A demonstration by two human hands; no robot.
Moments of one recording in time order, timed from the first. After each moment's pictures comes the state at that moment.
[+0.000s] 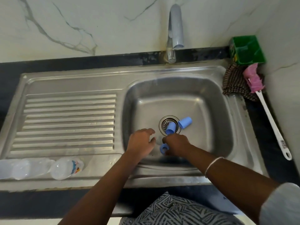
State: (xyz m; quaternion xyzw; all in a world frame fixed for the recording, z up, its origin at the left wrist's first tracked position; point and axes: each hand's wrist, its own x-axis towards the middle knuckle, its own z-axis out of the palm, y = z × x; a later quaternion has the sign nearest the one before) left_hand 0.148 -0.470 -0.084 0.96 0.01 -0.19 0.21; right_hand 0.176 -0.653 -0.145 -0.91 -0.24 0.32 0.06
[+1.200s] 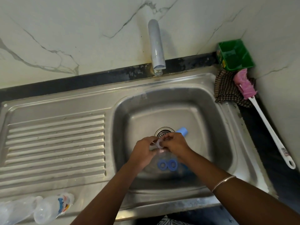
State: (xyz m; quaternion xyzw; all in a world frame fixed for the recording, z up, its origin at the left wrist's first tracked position) left_hand 0.193 -0.491 -0.107 0.88 0.00 -0.22 0.42; right_hand 0.212 -0.650 -0.102 -0.69 0.26 0.29 0.61
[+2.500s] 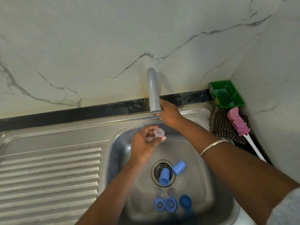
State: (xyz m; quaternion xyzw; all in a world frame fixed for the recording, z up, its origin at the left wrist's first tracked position) left_hand 0.301 -0.528 -0.027 0.76 0.08 -0.03 0.65; right_hand 0.415 -0.656 -0.017 -0.89 -0.07 0.08 0.44
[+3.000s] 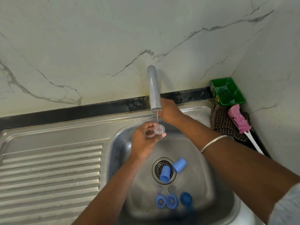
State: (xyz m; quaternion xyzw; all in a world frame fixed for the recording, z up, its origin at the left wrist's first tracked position) left_hand 0.303 -0.529 -0.019 0.74 0.09 -0.05 0.66; right_hand 0.412 -0.652 -0.004 -0.91 -0.10 0.08 0.40
